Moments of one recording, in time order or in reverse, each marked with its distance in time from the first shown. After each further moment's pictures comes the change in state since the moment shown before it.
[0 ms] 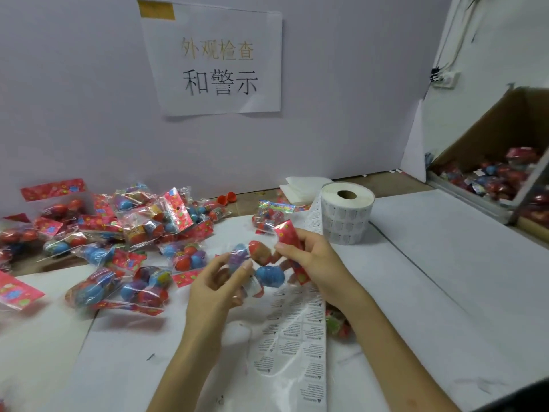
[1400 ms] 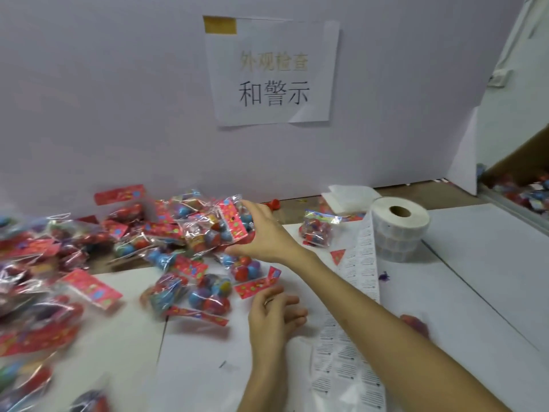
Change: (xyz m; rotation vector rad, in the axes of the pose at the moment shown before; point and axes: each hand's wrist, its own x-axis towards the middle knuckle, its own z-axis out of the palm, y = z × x) left_hand 0.005 -0.014 -0.008 -0.272 0.234 -0.254; right_hand 0.122 -0.025 0.140 -0.778 -0.186 -0.144
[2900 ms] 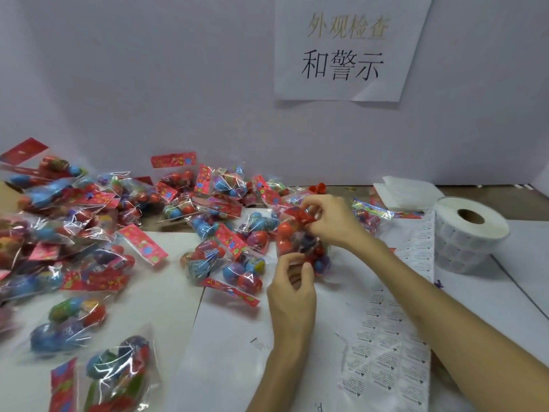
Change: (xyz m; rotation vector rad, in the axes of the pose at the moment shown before) left_hand 0.022 0.005 -0.012 0.410 0.159 0.464; right_hand 0.005 0.027 -0.023 -0.080 0.051 -0.082
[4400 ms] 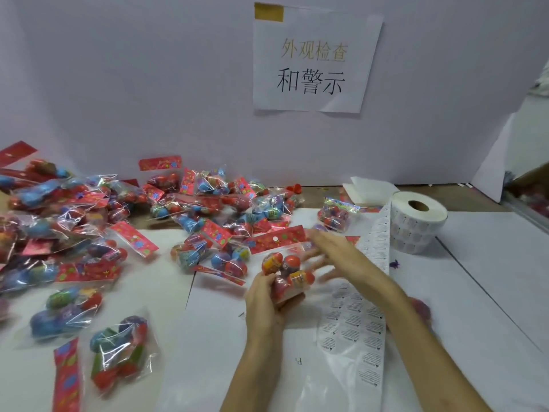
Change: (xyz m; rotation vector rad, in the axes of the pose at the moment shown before) left_hand -0.039 0.016 -0.031 -0.645 -0.065 -0.537; right_hand -0.139 -0.034 -0.034 0.577 -0.184 0.361
